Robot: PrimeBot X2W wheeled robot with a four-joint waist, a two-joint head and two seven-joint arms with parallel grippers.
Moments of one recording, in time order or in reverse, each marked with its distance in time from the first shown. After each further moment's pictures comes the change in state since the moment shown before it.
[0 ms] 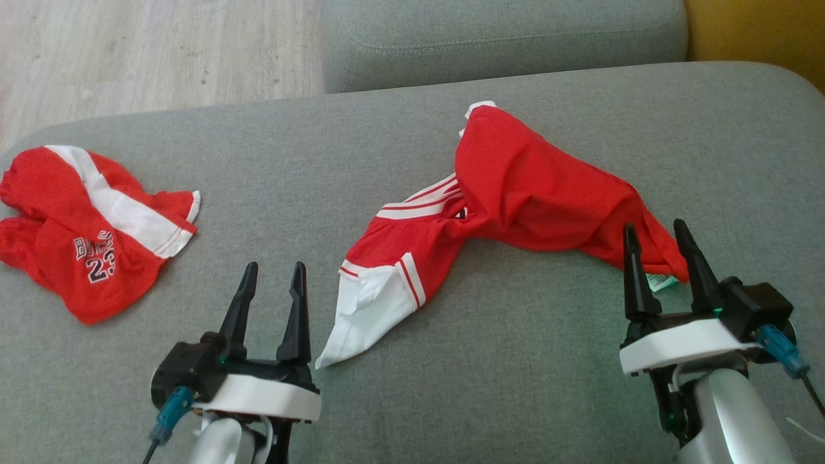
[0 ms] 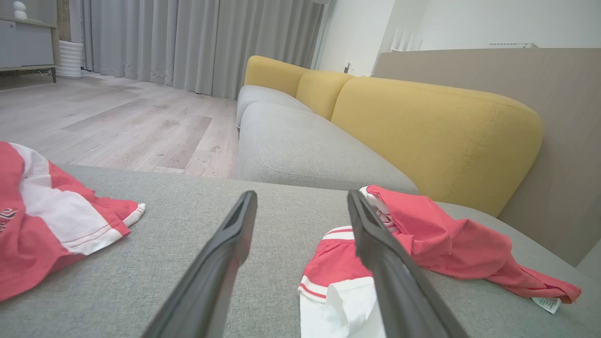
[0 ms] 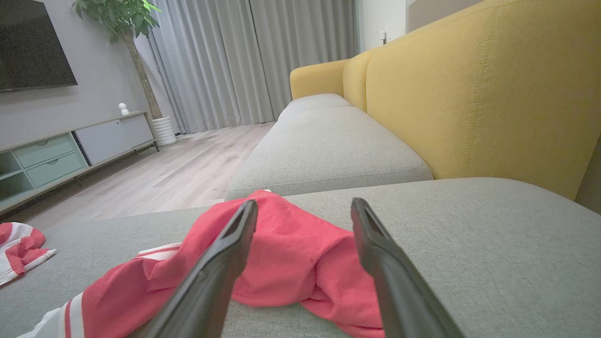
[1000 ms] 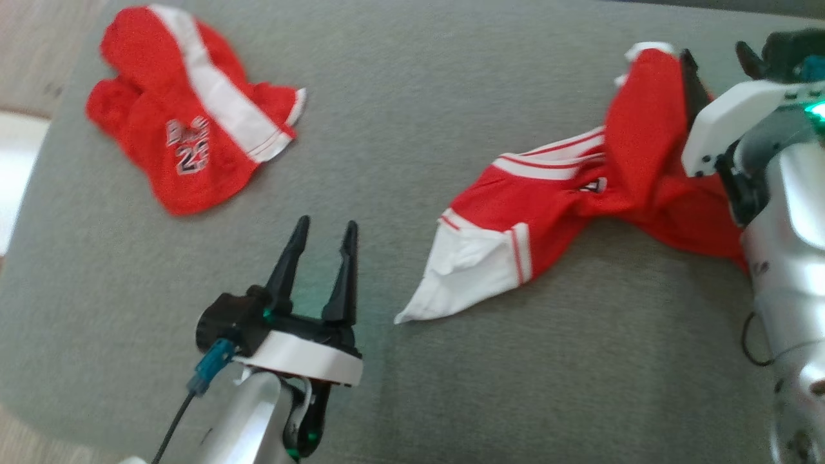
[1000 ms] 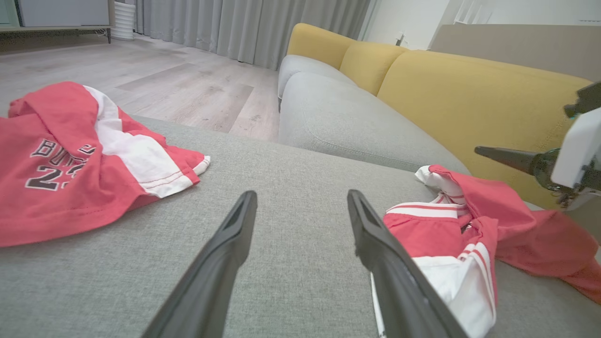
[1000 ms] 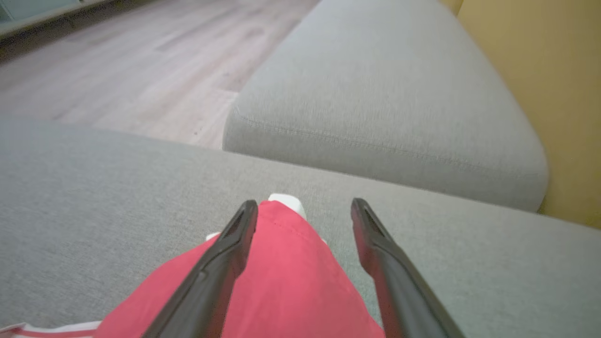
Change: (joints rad) left arm -0.135 -0.001 -0.150 0.025 -0.066 0.006 0.000; right arm -0.675 -0.138 -0.041 0.506 -0.178 0.000 0.331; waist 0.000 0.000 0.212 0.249
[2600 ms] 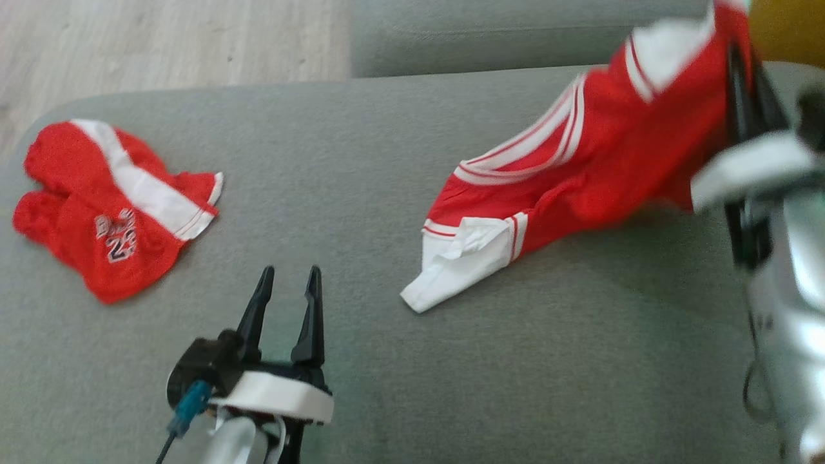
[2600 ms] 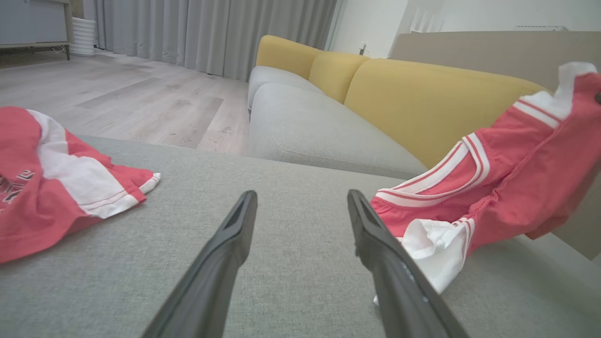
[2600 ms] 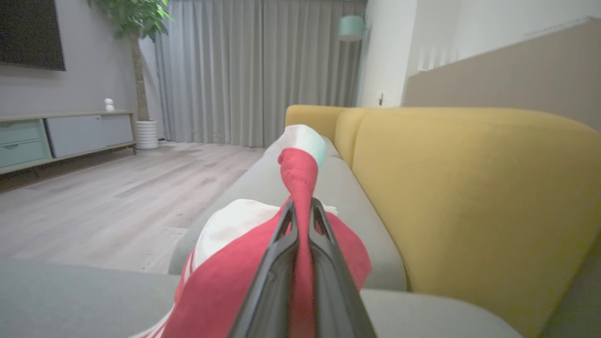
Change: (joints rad) left arm 0.095 0.000 0.089 0.037 0.029 0.016 0.000; right arm 0.122 -0.038 0.060 -0.131 0.117 0.000 -0.331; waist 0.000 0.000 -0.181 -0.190
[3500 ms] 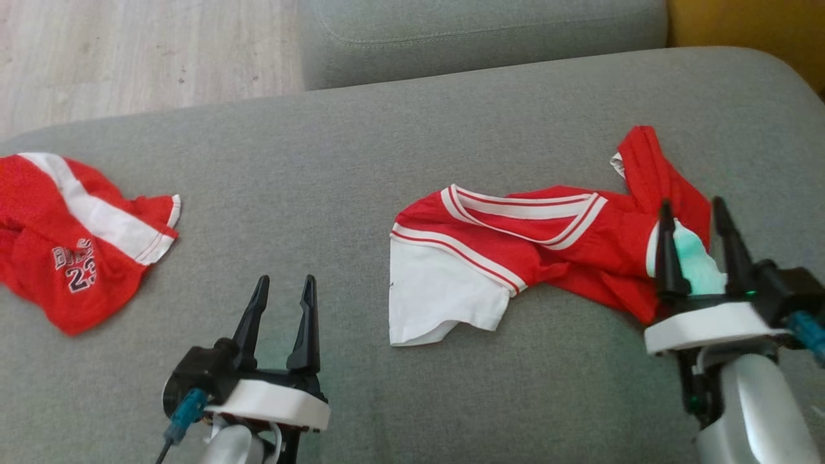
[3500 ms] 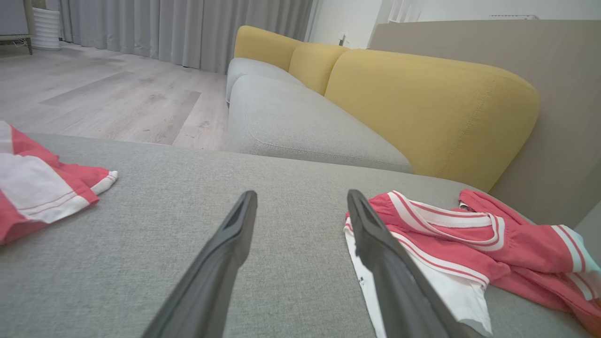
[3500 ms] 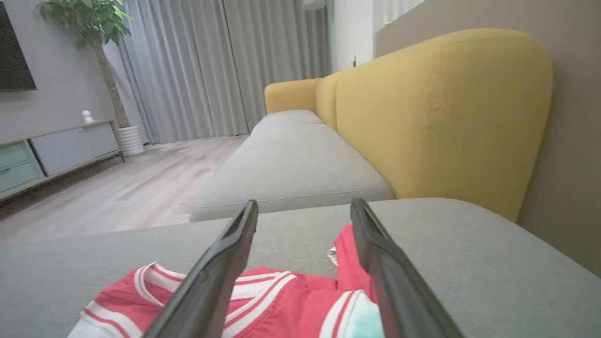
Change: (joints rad) left arm 0.032 0.001 0.024 0.004 0.012 -0.009 0.000; right arm 0.528 0.184 -0.130 -0.421 -0.007 0.000 0.022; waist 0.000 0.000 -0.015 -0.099
